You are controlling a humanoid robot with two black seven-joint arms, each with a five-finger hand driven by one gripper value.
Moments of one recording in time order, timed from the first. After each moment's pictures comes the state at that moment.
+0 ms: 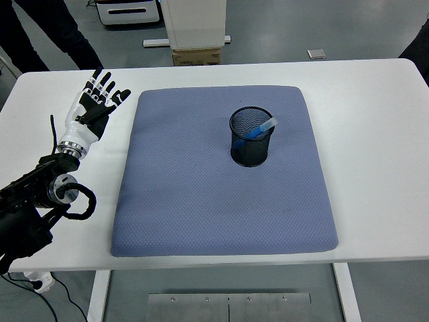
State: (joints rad) left arm -0.72 0.30 -0.60 -0.68 0.04 -0.15 -0.52; right arm -0.01 0.00 0.60 0.23 0.10 0.05 0.07
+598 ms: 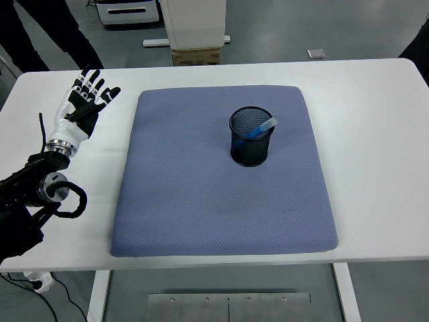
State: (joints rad) left arm -0.72 0.33 -0.60 -0.68 0.04 -0.15 -0.52; right arm 0.00 0.00 0.60 0.24 0.10 0.04 0.06
